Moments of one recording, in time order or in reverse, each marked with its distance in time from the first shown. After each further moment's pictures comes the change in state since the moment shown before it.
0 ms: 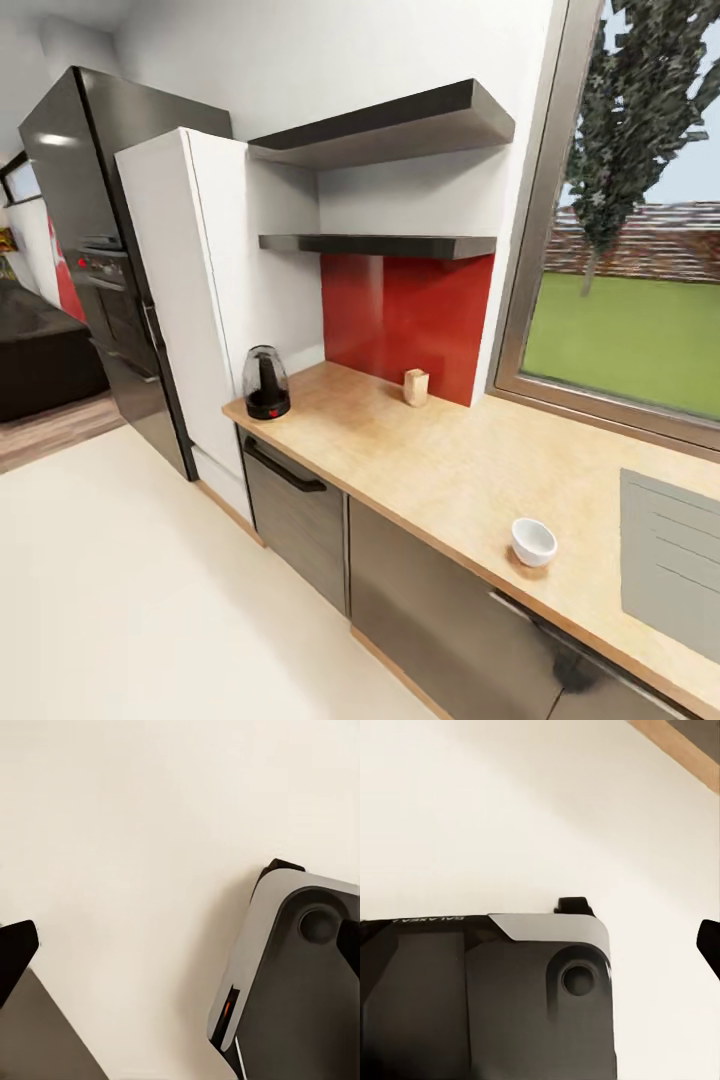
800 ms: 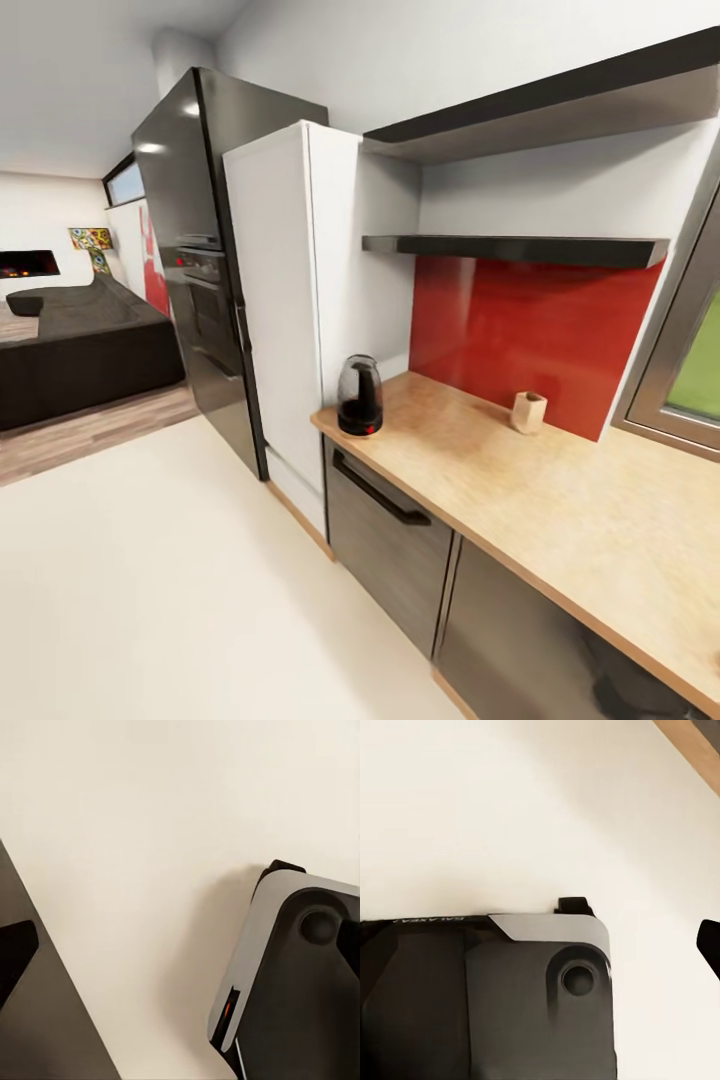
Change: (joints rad) left arm 0.000 0.001 0.003 0.000 0.000 -0.001 0.000; right arm 0.000 0.000 0.000 0.000 -0.001 0.000 0.000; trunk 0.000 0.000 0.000
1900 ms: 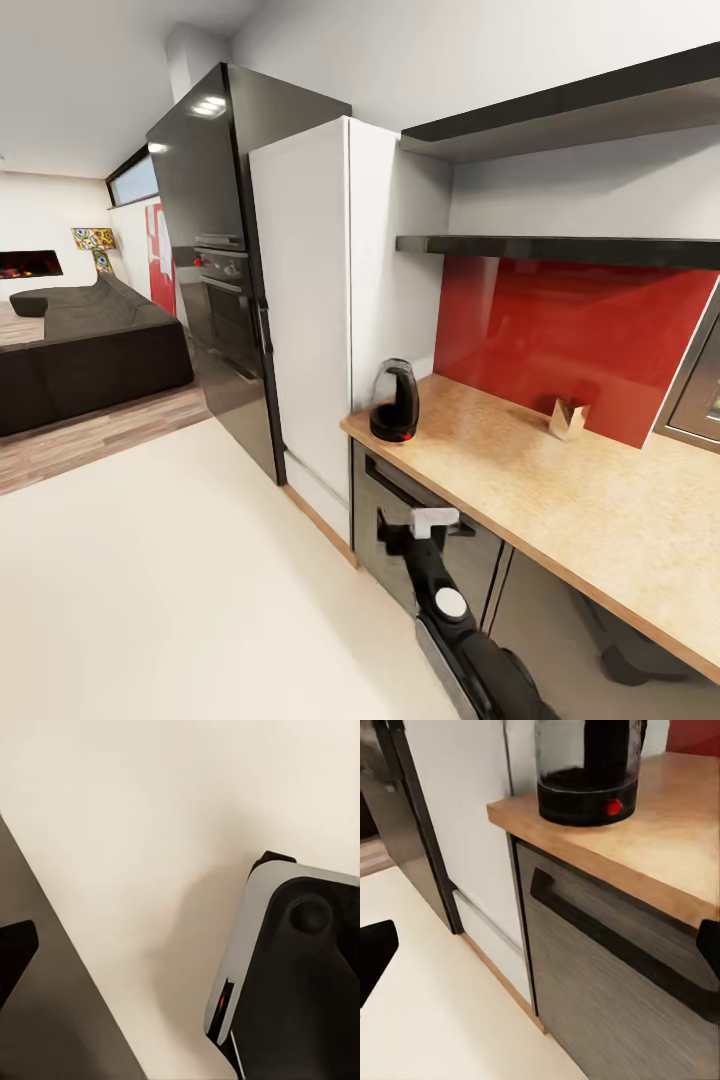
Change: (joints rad) left arm 0.000 -0.009 -0.018 -0.003 -0.020 0.009 -0.004; right arm -0.098 0.018 0.095 -1.075 0.195 0.015 -0.228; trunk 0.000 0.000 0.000
